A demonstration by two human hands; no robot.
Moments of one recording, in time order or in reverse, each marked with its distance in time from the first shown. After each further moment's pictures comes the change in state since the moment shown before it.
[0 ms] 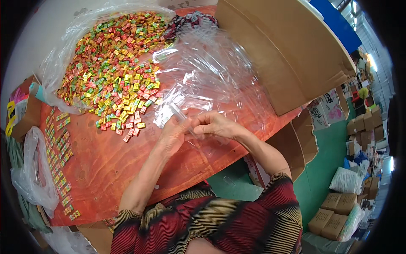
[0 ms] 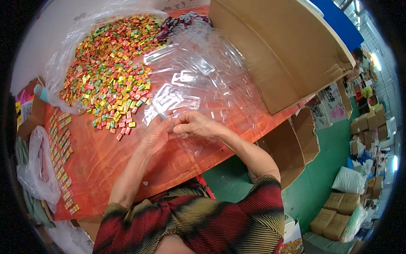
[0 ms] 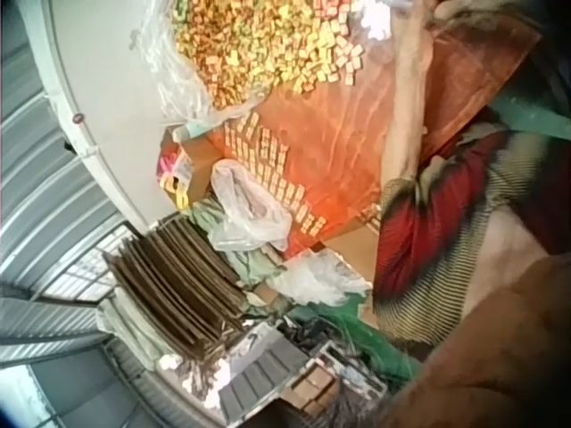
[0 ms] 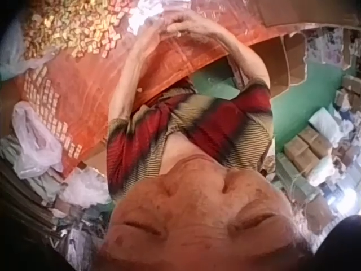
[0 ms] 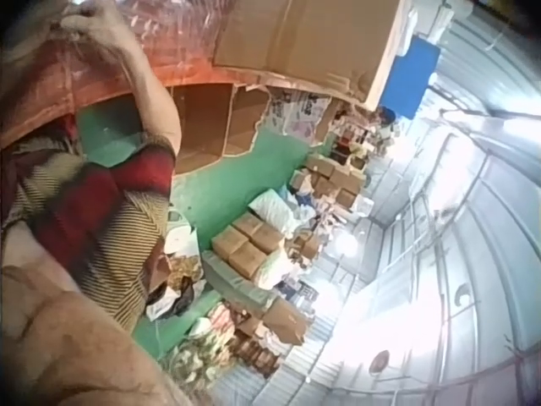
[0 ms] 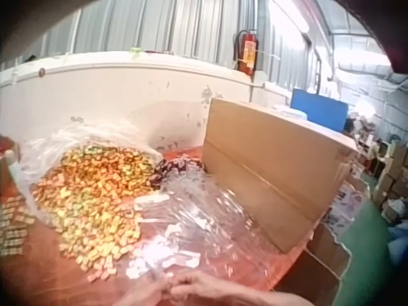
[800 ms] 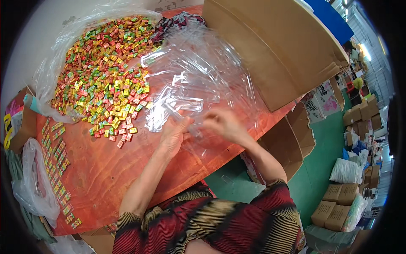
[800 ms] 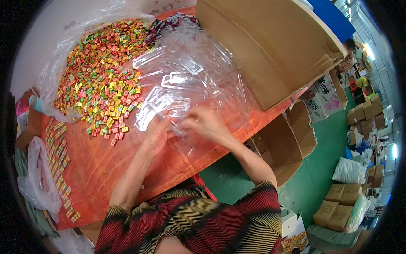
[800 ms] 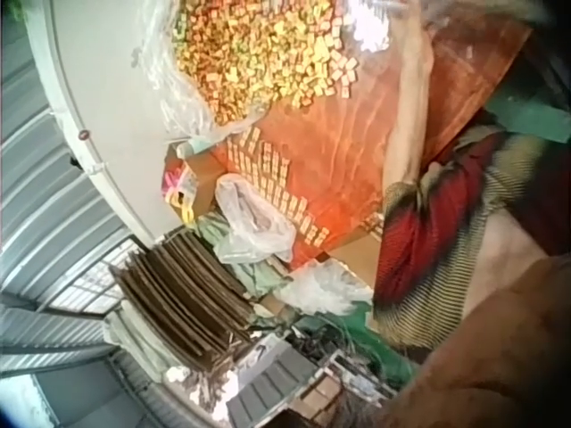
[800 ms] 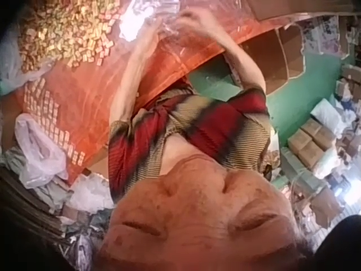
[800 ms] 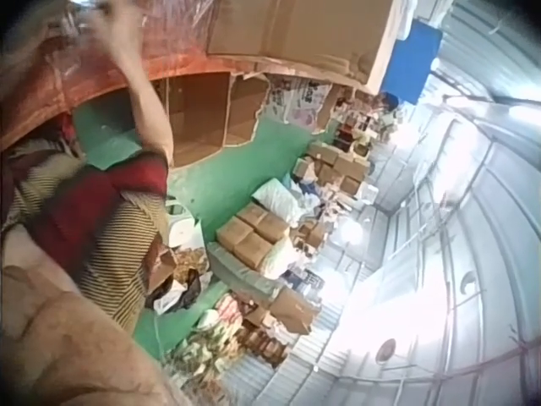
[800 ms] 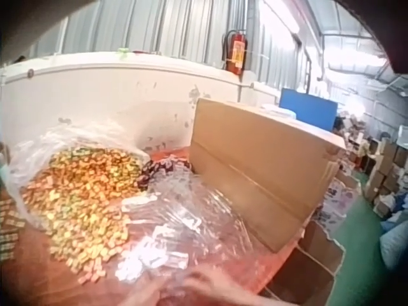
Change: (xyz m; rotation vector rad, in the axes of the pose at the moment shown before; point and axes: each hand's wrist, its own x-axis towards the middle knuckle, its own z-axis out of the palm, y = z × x) left_hand 0.012 -0.012 0.011 0.049 0.066 0.019; right_hand -0.030 0.016 -0.008 -0.719 0.645 -0.190
